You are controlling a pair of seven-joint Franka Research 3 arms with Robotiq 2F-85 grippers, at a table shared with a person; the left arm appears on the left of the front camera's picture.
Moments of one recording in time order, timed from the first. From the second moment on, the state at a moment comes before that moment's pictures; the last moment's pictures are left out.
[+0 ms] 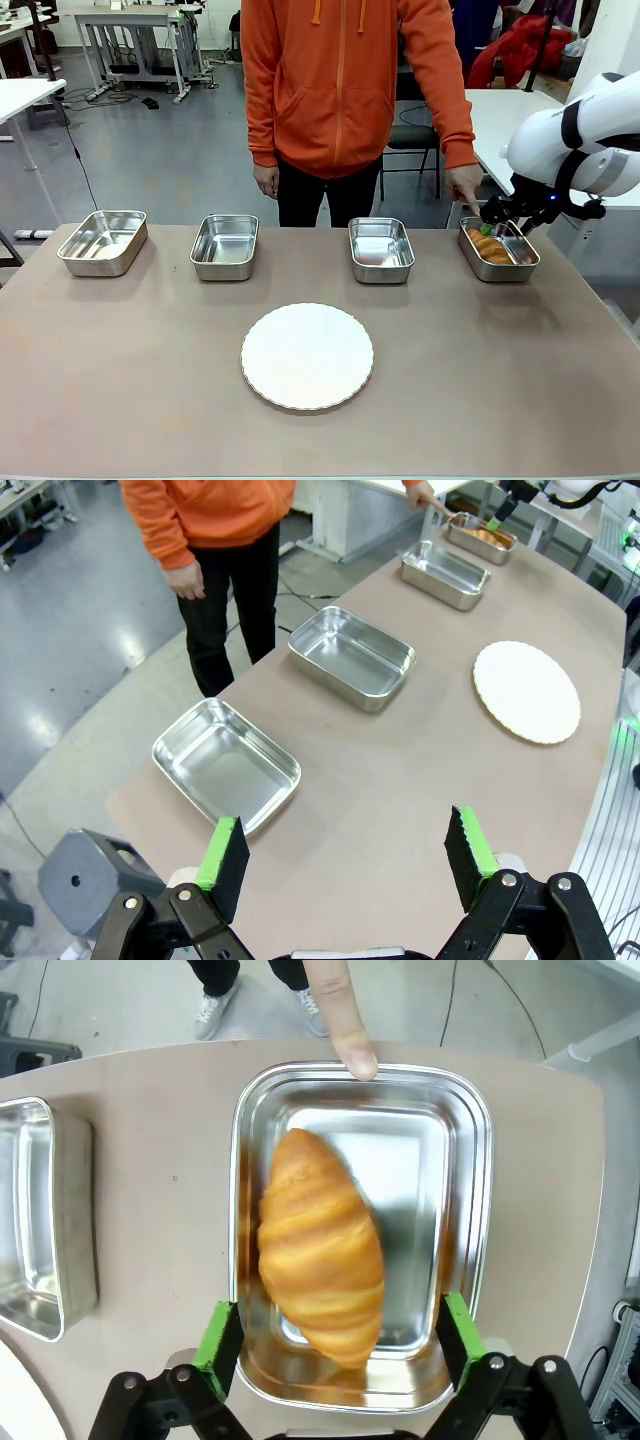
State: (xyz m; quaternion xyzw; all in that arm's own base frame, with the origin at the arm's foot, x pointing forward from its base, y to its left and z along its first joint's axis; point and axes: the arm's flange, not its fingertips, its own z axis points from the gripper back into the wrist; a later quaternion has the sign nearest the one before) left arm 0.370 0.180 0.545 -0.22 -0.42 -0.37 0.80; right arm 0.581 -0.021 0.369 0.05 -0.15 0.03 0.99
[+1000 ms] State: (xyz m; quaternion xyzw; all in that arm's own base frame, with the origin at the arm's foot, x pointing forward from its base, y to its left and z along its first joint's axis) left arm 0.370 0.180 0.545 -0.22 -0.42 -0.37 0.80; right arm 0.562 -0.021 0.403 0.06 -0.17 -0.02 0.98
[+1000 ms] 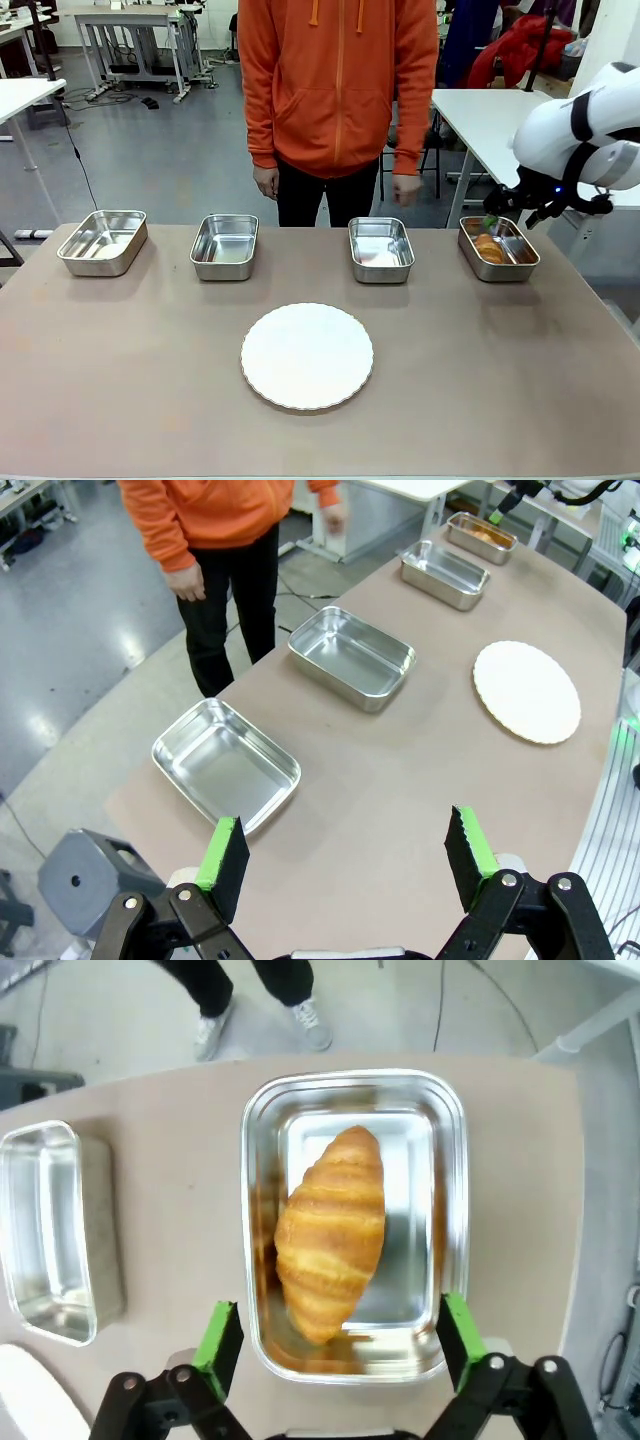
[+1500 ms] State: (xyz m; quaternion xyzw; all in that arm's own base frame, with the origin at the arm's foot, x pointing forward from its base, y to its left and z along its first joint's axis) left arm 0.370 0.180 0.545 -0.22 -0.42 -0.37 0.80; right arm 0.427 0.031 0.460 0.06 -0.23 -0.02 0.97
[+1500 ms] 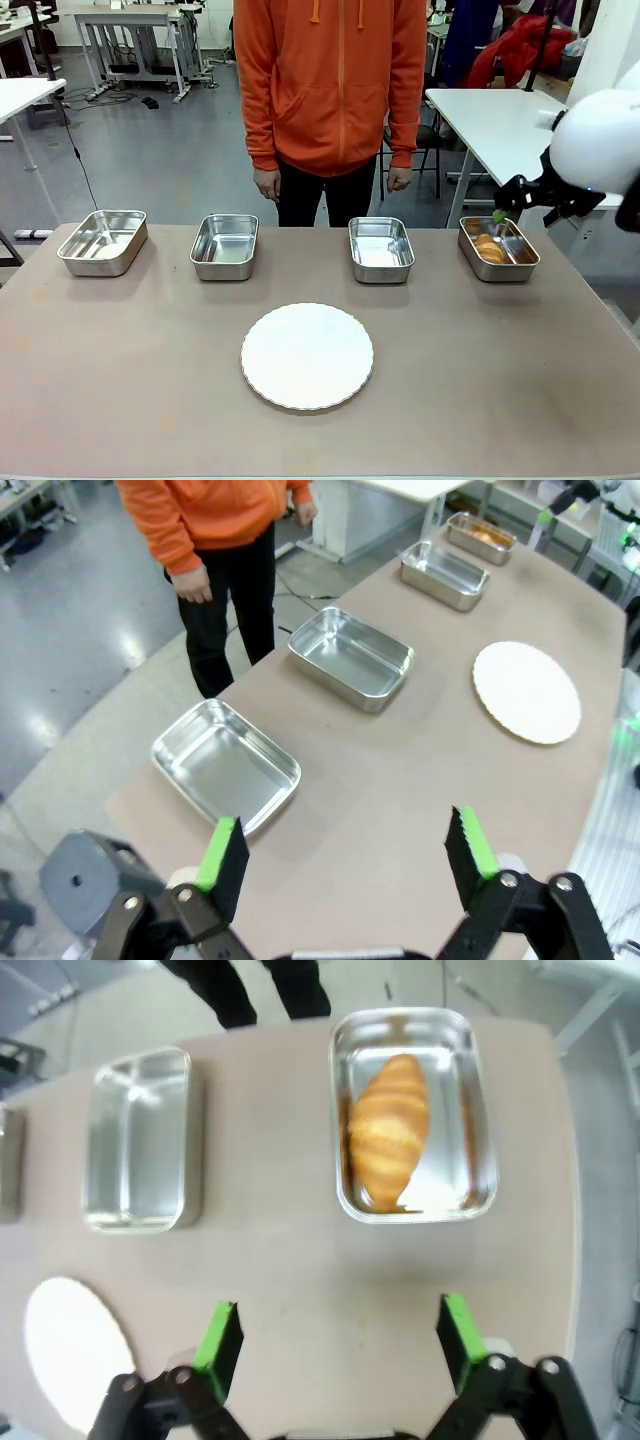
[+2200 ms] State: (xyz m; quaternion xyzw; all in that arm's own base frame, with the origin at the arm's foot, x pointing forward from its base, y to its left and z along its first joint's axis) left arm 0.370 0.180 0.545 -0.22 -0.42 -0.37 0.80; right arm 0.394 0.079 0.452 0.04 -0.22 0.02 0.97
